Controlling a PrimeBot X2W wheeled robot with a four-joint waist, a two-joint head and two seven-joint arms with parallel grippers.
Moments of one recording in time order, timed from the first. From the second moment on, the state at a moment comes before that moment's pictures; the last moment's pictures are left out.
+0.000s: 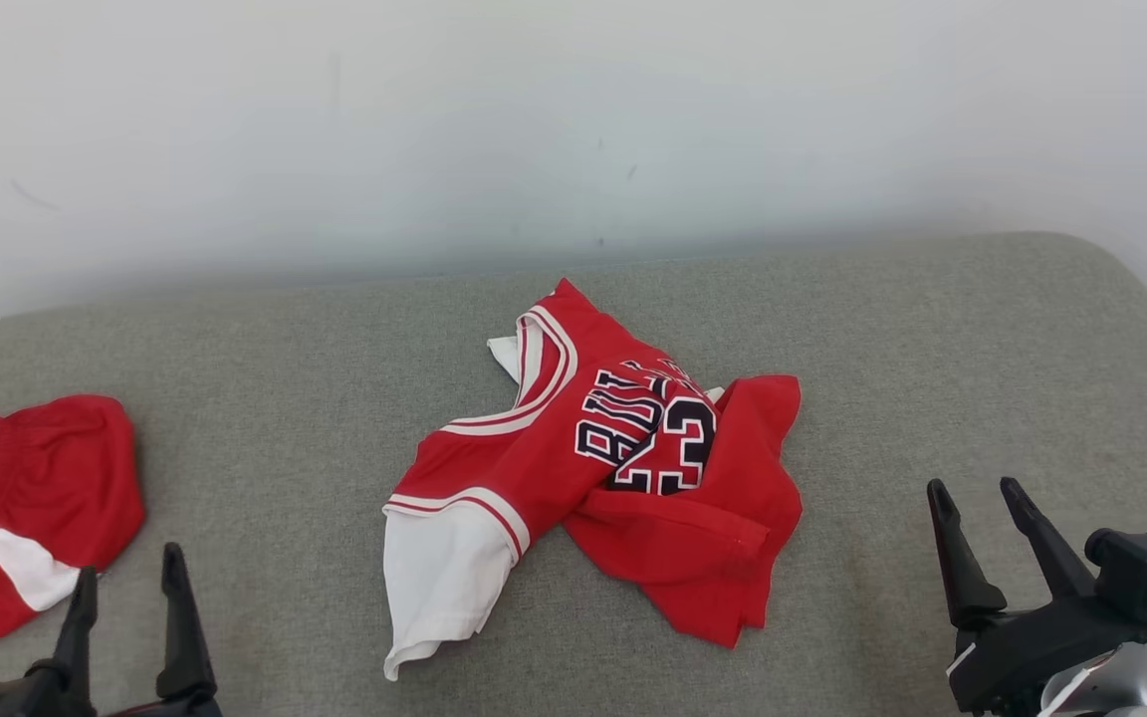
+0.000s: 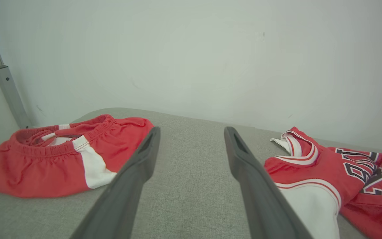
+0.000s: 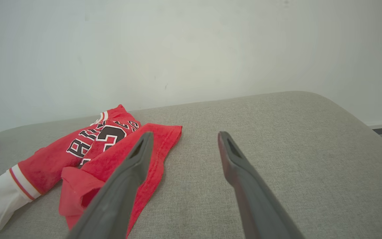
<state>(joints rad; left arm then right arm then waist) 0.04 0.28 -0.22 0.04 -0.41 0.29 -0.26 0.02 -0.05 -0.13 0.04 0.26 0.13 0.04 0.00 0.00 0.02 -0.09</state>
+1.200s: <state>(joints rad) 0.13 0.38 -0.14 -0.03 -0.43 0.22 -0.24 0.02 -0.05 -0.14 0.03 0.24 0.13 0.08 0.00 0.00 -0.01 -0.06</state>
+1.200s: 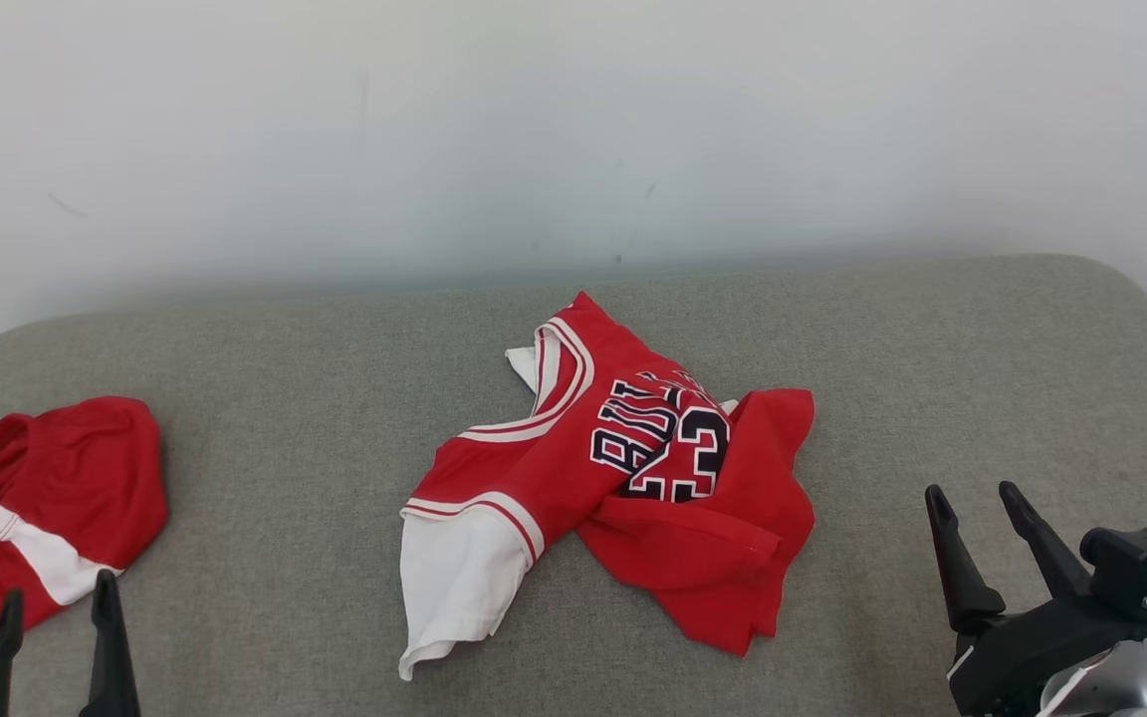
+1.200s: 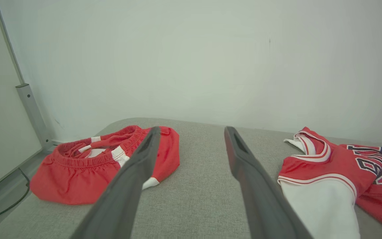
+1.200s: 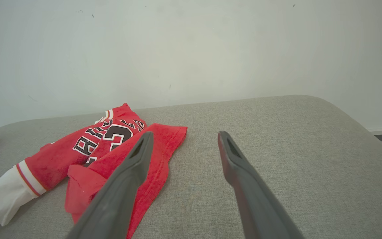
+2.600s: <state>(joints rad) 0.08 0.39 -0.16 -0.05 -0.41 0.23 -0.24 0.02 -0.05 -0.12 0.01 0.25 0.13 0.11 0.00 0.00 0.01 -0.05</state>
